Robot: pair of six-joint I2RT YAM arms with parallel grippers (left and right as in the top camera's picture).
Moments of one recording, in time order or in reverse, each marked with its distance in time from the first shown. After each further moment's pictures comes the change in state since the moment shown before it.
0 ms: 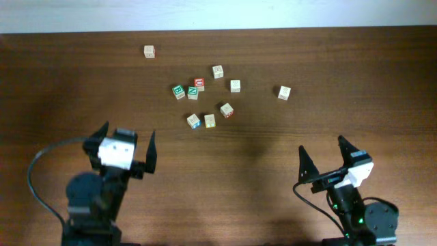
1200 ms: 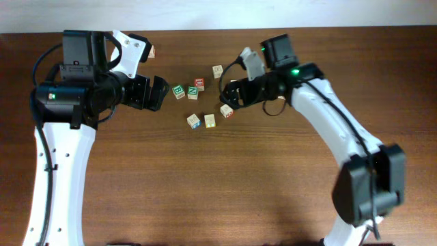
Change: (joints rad) left arm 0.000 0.929 1.106 -0.845 0.210 0.000; right arm 0.281 1.717 1.311 -0.647 -0.252 -0.065
